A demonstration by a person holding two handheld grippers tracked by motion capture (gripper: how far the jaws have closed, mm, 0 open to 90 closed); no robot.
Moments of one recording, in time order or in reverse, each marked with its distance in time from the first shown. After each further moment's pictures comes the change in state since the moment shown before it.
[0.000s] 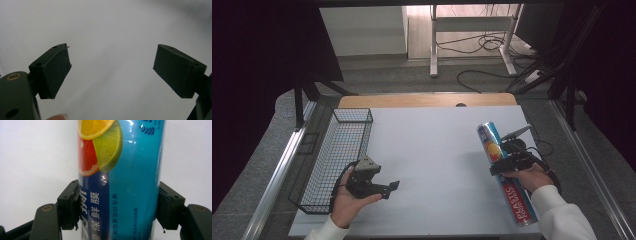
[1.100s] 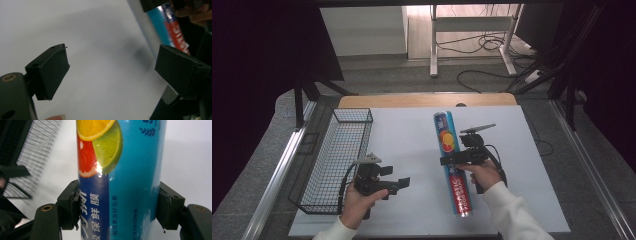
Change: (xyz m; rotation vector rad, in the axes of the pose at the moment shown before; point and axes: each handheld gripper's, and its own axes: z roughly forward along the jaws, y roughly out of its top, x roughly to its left) left arm -0.009 0.013 0.009 -0.098 -0.241 -0.197; right arm 0.094 0.038 0.028 -0.194 0.398 0.055
